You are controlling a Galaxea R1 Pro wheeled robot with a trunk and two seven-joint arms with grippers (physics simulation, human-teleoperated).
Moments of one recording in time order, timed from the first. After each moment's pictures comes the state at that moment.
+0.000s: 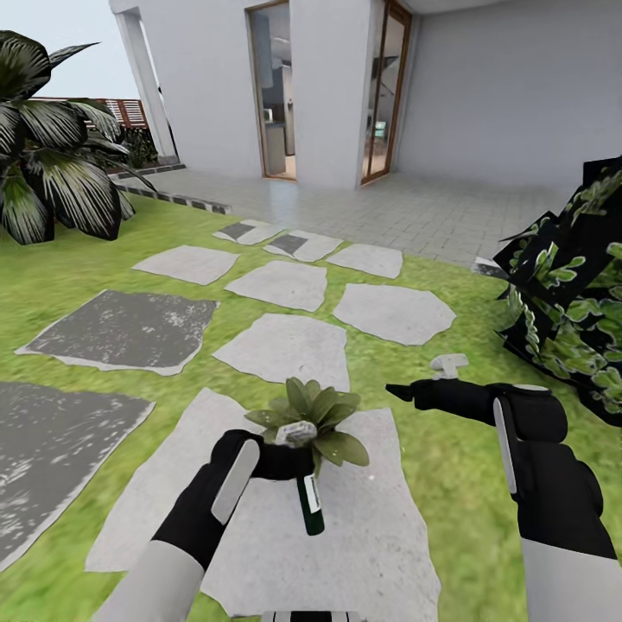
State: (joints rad) left arm -0.60 -0.17 -0.21 -1.06 0.54 1.02 0.02; right arm -0.61 -0.05 -0.18 -1.61 0.24 1.04 0.82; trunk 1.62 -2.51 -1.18
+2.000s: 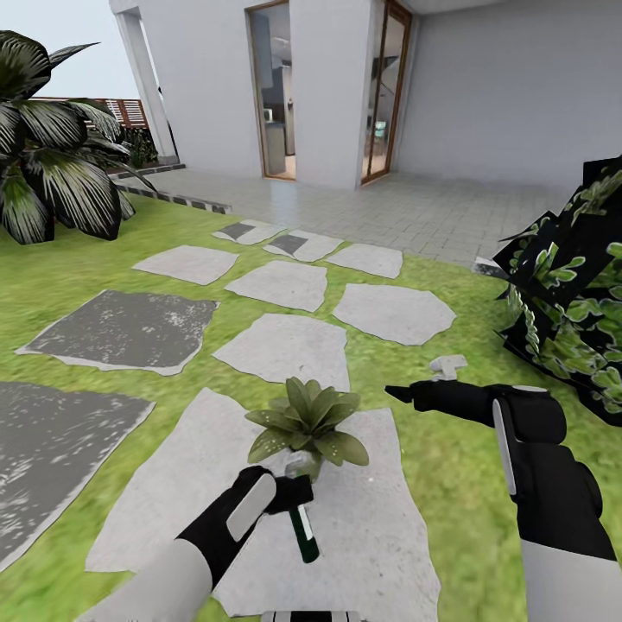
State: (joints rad) left arm -0.65 -0.15 -0.47 -0.67 0.92 0.57 0.31; right arm -0.60 -0.05 -0.17 -1.61 0.24 1.04 0.82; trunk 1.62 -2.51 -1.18
